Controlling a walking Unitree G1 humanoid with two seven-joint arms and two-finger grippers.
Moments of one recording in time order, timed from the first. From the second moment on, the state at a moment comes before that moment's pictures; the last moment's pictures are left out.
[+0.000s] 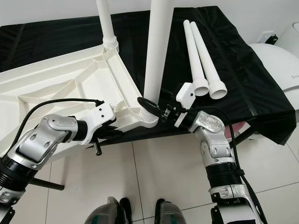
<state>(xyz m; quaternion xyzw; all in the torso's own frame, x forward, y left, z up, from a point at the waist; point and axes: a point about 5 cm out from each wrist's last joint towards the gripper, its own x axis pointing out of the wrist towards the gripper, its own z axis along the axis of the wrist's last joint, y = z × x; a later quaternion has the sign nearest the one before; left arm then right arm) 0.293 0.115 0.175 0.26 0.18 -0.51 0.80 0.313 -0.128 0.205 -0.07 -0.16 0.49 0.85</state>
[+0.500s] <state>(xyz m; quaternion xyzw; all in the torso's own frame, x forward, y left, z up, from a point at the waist) 0.293 0.115 0.175 0.26 0.18 -0.51 0.80 0.311 -0.122 0.204 -0.07 -0.17 0.46 0.87</state>
